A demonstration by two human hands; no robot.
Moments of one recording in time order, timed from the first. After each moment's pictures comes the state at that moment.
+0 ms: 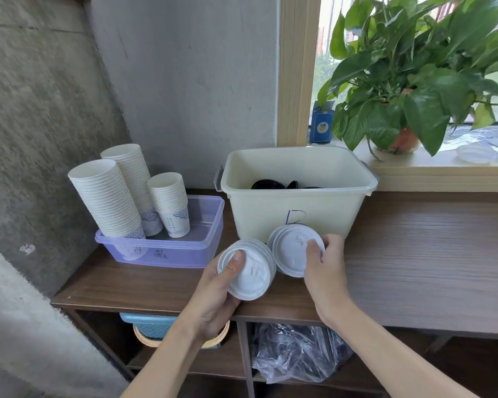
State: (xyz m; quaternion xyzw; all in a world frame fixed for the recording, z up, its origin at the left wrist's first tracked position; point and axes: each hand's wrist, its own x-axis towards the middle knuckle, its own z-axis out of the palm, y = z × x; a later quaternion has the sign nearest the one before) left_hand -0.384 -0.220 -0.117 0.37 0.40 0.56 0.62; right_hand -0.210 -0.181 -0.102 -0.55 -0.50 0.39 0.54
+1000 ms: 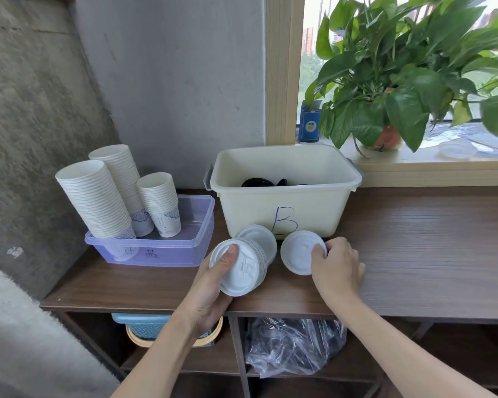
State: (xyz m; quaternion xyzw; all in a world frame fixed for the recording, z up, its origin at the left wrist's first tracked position) left_hand -0.376 -0.220 -0.107 0.36 0.41 0.56 0.63; right_hand -0.174 -0.163 -0.123 -0.73 -0.55 0.15 0.38
